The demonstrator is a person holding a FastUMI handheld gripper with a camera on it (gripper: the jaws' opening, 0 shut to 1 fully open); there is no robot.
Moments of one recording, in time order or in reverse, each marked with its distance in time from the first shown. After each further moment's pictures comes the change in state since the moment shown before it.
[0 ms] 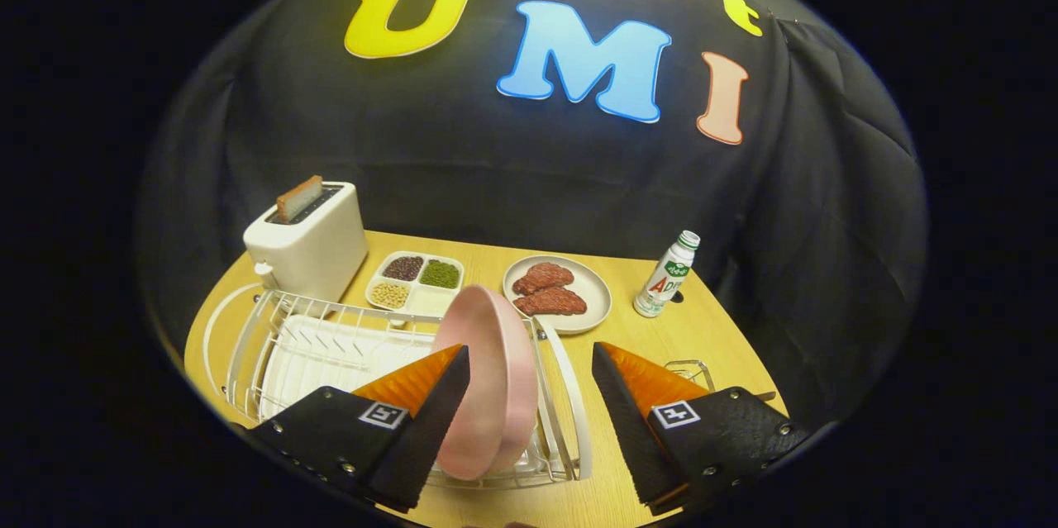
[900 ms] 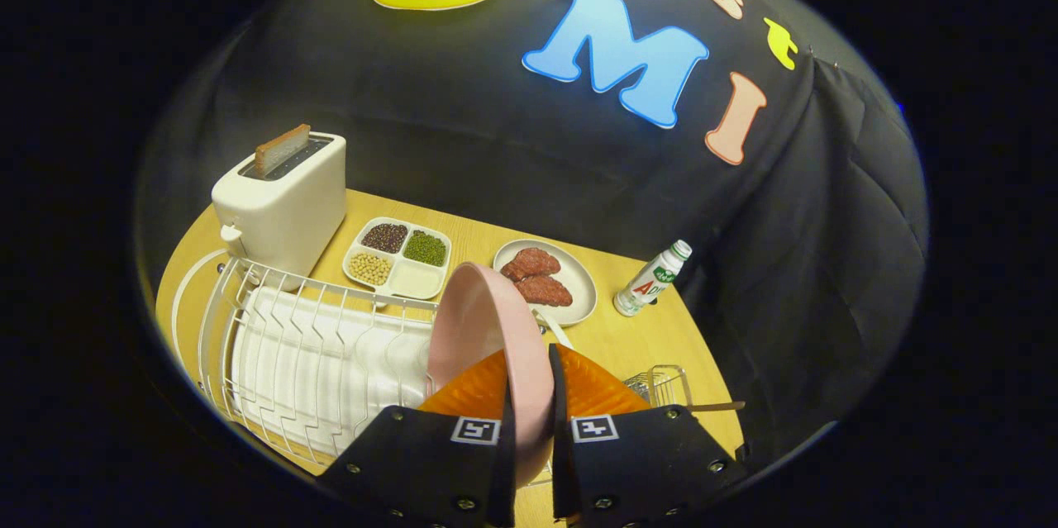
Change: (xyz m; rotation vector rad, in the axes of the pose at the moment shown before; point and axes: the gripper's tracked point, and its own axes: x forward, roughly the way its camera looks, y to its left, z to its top) arm 0.000 0.030 0.023 -0.173 0.053 -0.147
